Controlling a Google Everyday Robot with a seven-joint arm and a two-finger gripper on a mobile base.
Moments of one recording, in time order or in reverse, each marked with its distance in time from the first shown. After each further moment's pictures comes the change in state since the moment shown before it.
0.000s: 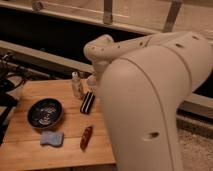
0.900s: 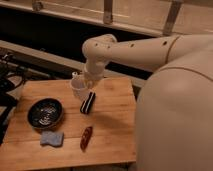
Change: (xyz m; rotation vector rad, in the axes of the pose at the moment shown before) arm 0.062 0.052 -0.041 -0.198 0.076 -0.138
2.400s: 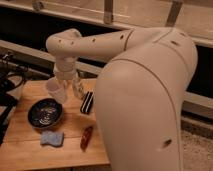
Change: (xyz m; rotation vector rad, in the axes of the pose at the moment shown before) arm 0.031 0.113 0.015 -0.007 0.071 -0.204
